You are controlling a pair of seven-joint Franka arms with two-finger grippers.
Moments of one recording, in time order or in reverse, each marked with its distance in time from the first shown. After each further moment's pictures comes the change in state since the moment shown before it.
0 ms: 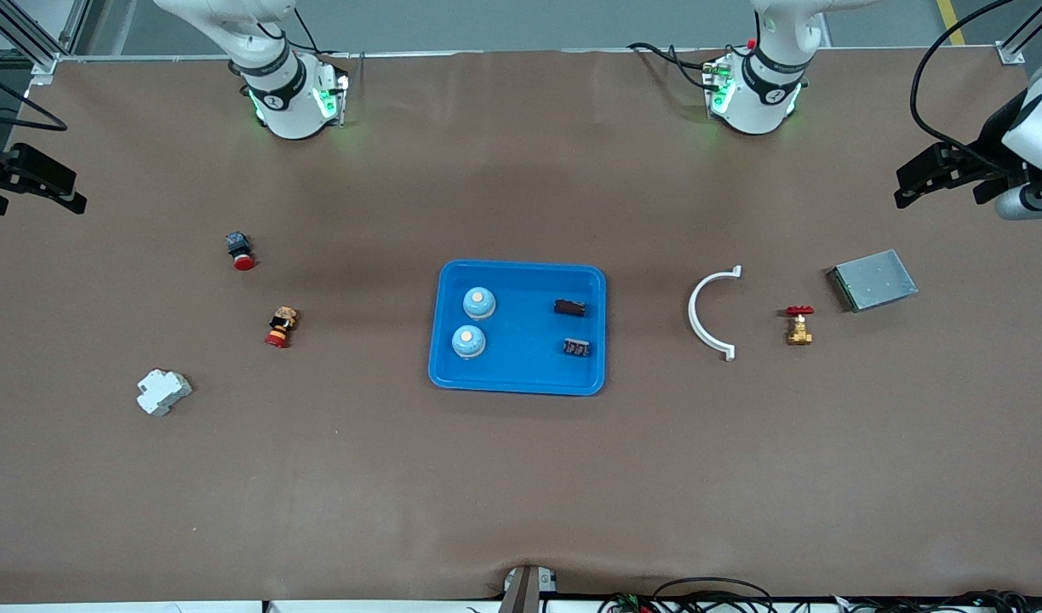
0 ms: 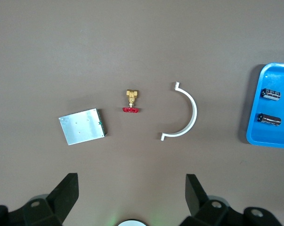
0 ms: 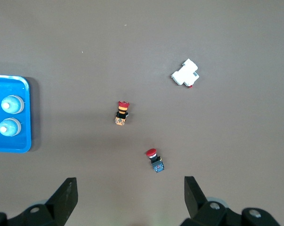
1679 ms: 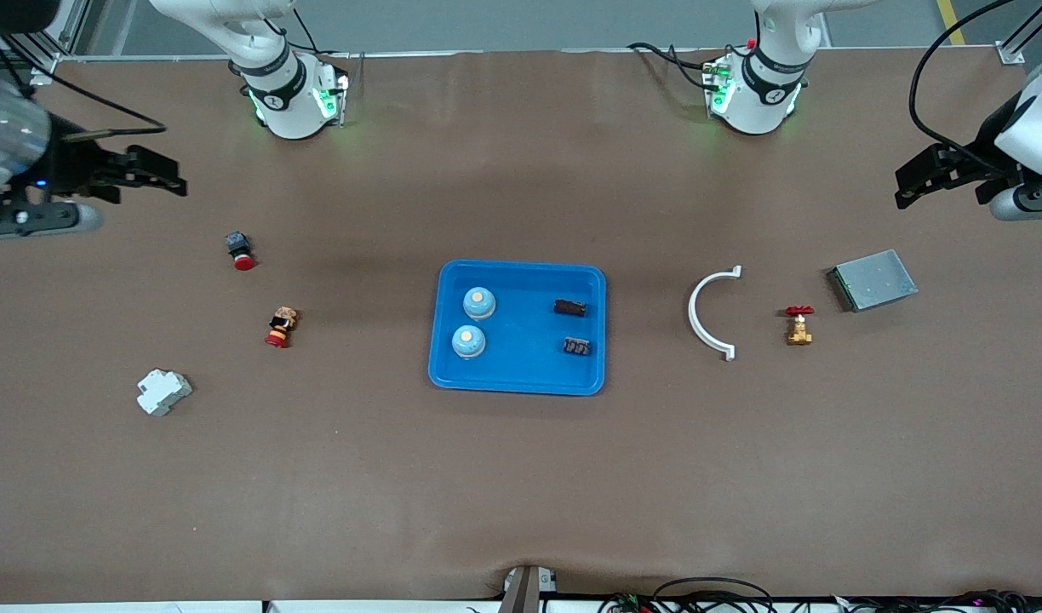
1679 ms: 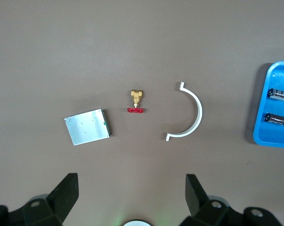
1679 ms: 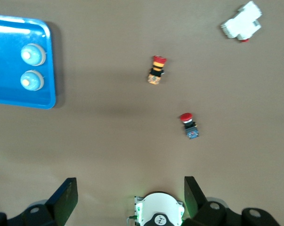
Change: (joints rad) left arm -0.003 0.000 -0.007 -0.001 0.027 0.001 0.000; right arm 0.075 0.000 -0.009 -0.106 0.086 -0.094 0.039
